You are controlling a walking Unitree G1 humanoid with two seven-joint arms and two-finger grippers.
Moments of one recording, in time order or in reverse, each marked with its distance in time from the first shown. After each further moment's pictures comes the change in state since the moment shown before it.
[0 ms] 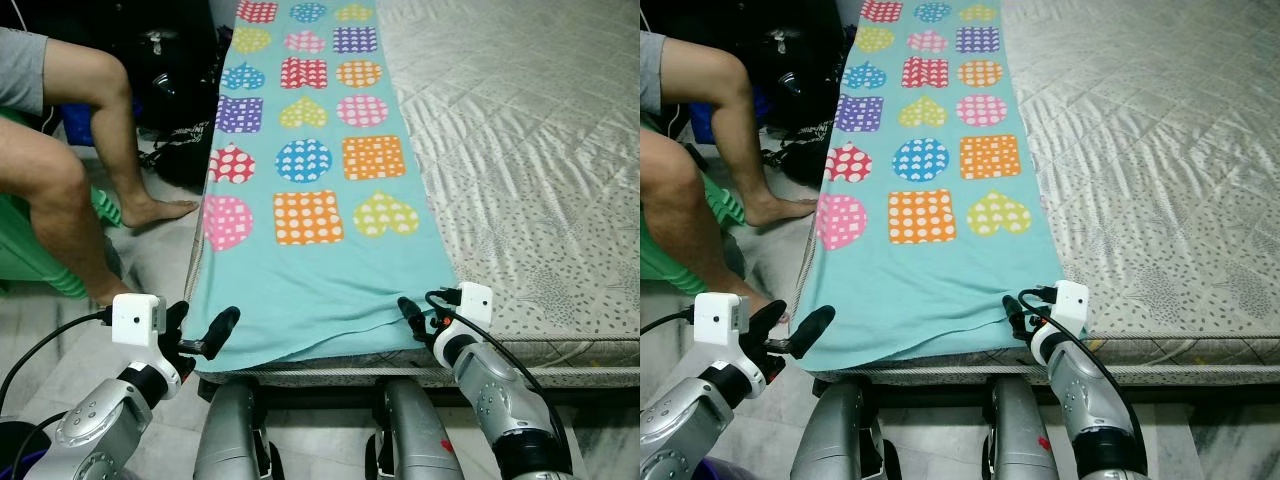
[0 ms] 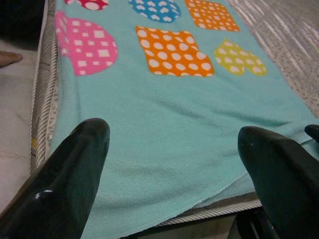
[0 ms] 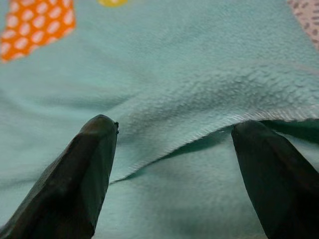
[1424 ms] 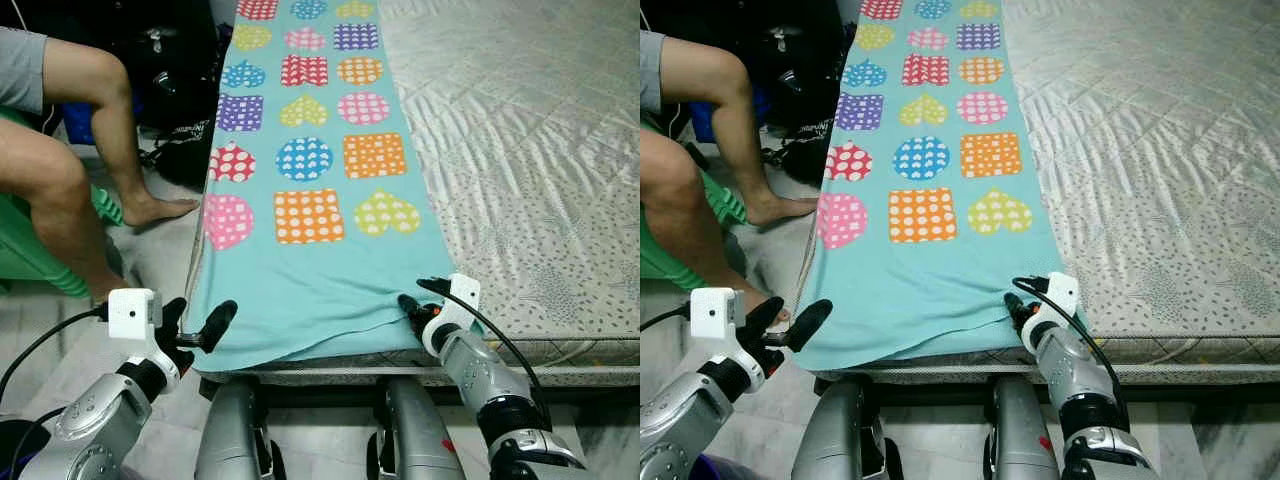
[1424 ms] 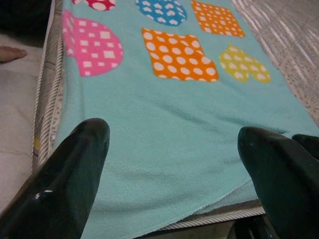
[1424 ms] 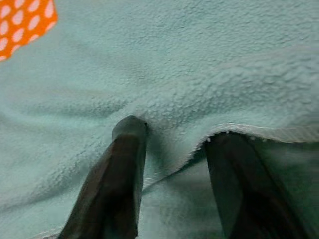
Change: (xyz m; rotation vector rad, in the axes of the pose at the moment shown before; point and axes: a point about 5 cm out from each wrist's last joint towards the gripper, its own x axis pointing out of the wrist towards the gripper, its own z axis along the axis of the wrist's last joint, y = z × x) left arm 0.003 0.001 0.005 -0.035 -0.008 0.015; right arm 0.020 0.006 0.001 0.080 0.058 -0.044
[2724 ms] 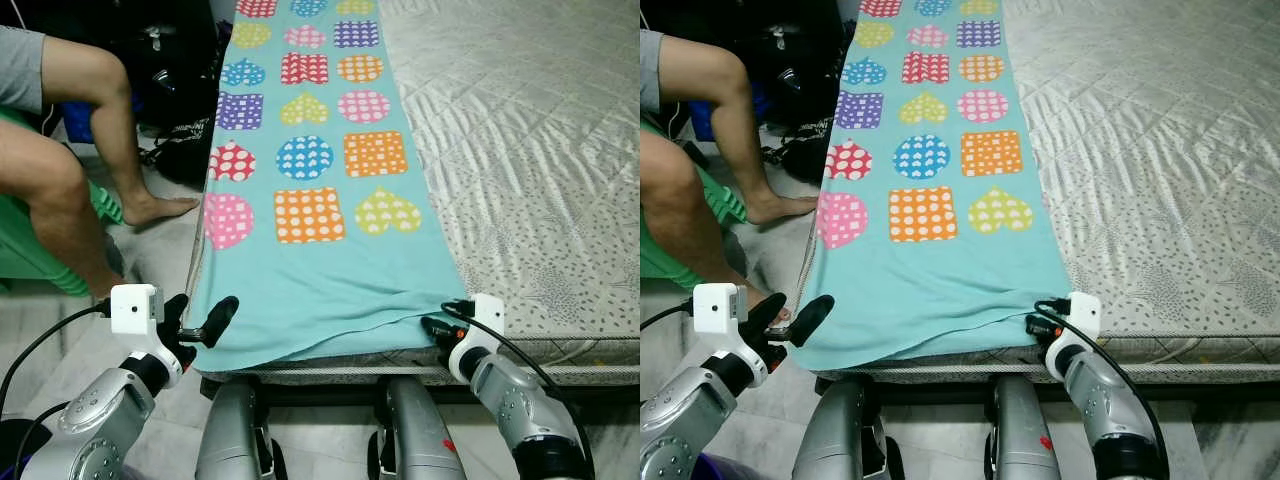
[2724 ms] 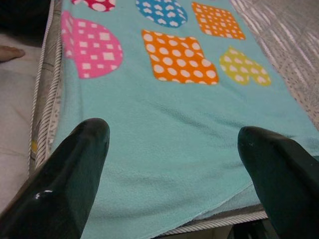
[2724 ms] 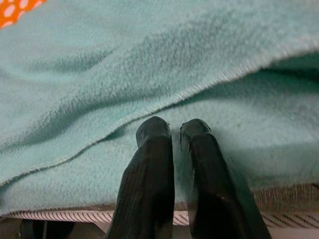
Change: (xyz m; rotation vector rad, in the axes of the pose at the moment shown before) left arm 0.005 0.000 0.002 -0.011 -0.008 -0.003; right arm -0.031 -0.029 -0.008 -0.034 0.047 0.078
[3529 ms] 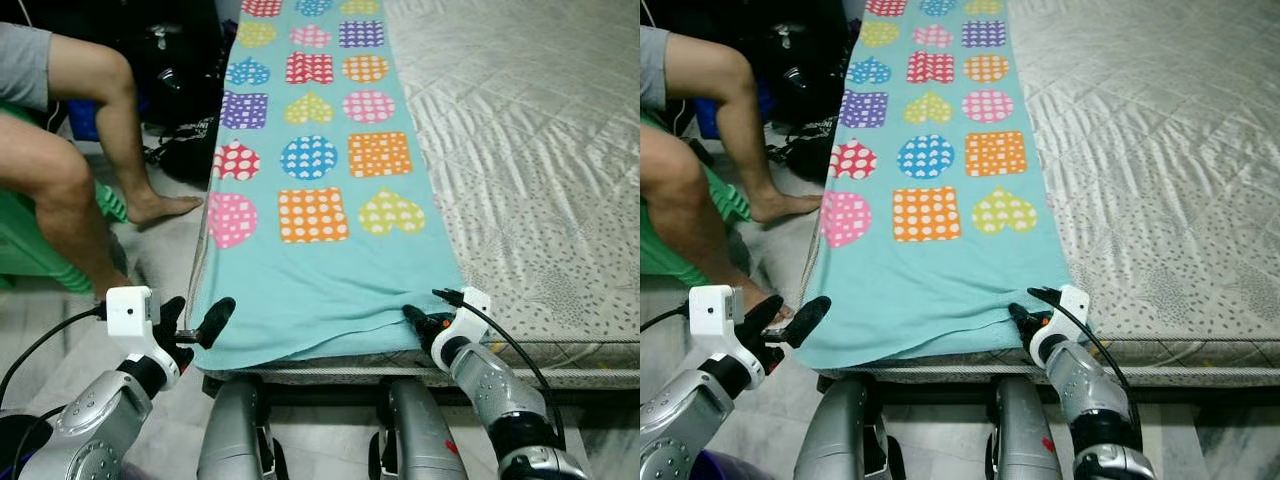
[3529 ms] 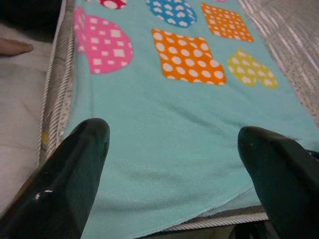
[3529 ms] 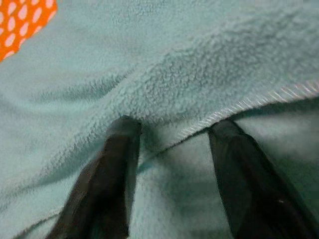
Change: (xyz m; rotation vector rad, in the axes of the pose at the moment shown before) left arm -0.002 0.003 -0.002 -0.022 0.003 0.015; right arm 0.023 0.015 0.003 0.133 -0.030 -0.036
